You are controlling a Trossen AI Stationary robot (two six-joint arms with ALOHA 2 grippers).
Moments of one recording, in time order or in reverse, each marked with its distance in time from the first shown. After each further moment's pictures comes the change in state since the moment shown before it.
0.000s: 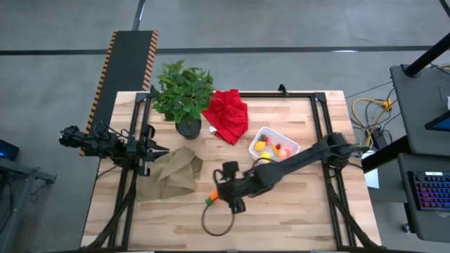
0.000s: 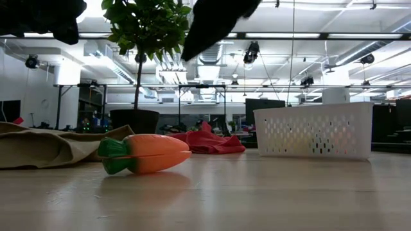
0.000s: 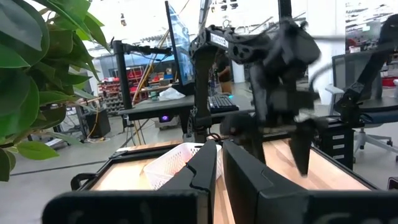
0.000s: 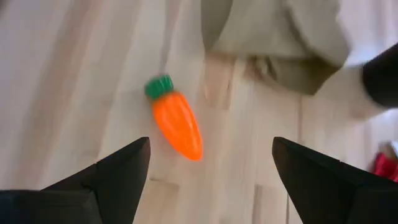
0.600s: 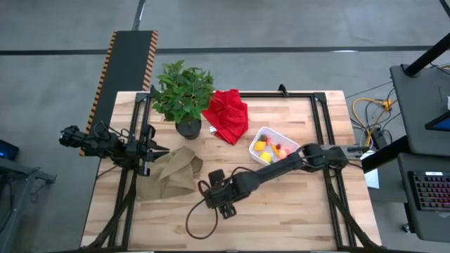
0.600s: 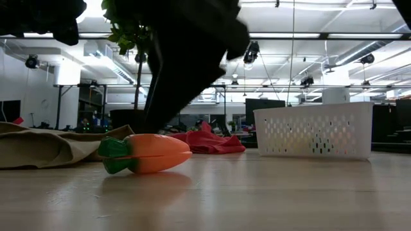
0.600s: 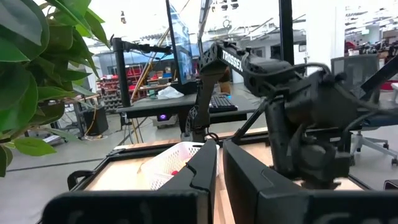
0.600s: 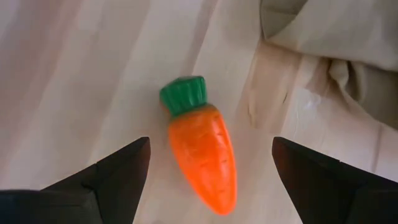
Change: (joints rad) left arm 0.000 0.001 0.000 -0.001 0.000 -0.023; right arm -0.036 0.322 0.272 -0.094 -0.105 -0.132
